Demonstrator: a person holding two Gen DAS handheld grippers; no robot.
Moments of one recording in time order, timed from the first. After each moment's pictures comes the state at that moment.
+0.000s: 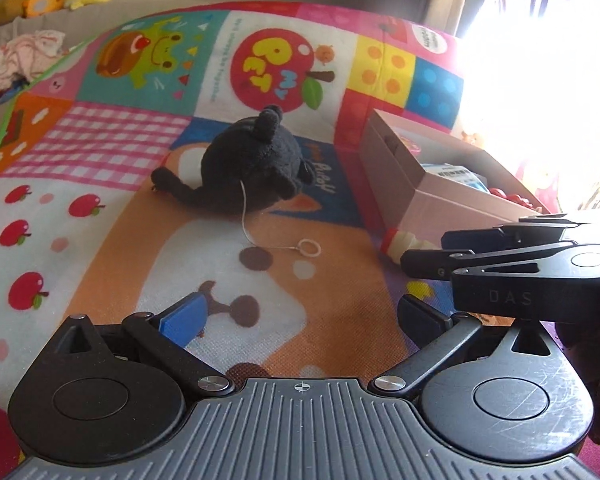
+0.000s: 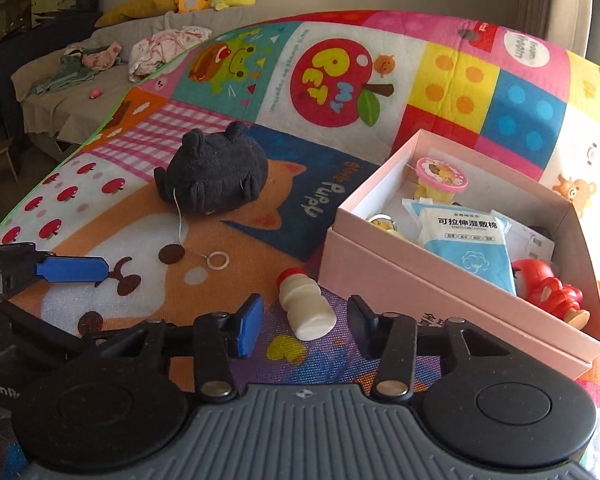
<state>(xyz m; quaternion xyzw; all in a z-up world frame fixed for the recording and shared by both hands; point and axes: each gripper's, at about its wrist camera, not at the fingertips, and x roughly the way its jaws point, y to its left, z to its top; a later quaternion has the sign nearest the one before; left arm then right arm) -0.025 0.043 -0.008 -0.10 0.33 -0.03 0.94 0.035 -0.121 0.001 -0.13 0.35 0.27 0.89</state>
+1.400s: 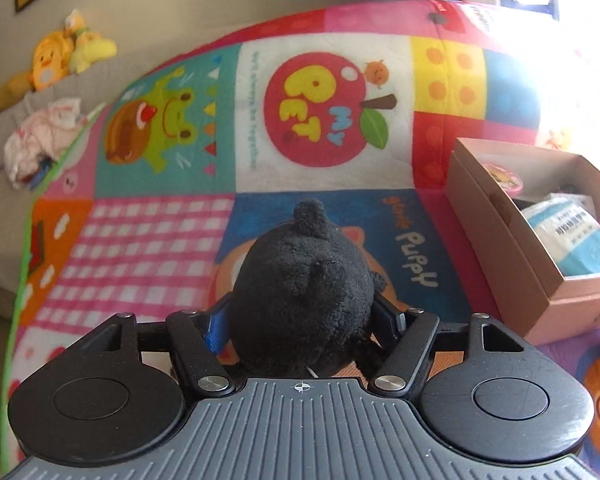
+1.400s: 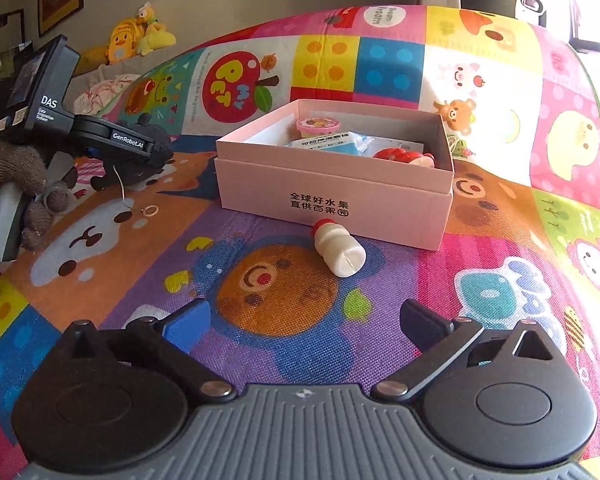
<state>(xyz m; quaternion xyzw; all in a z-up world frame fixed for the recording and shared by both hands) 0.079 0.057 0.025 0.05 0.33 0.04 0.94 -0.037 -0.232 -0.014 -0.04 0.31 0.18 0.93</state>
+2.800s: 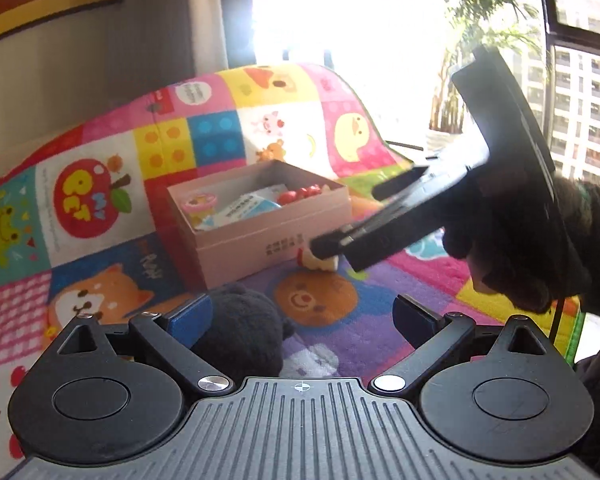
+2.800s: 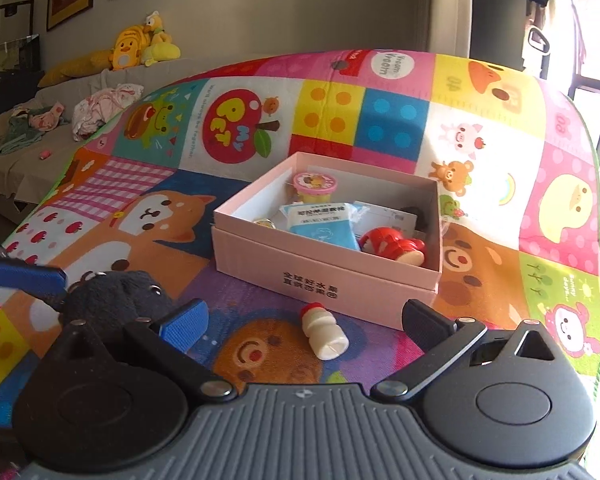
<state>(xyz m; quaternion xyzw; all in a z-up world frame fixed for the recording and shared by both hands) -0.097 -0.028 0.054 0.09 0.22 -0.26 0.94 -0.016 -0.230 0.029 -0.08 0.29 0.15 0.94</state>
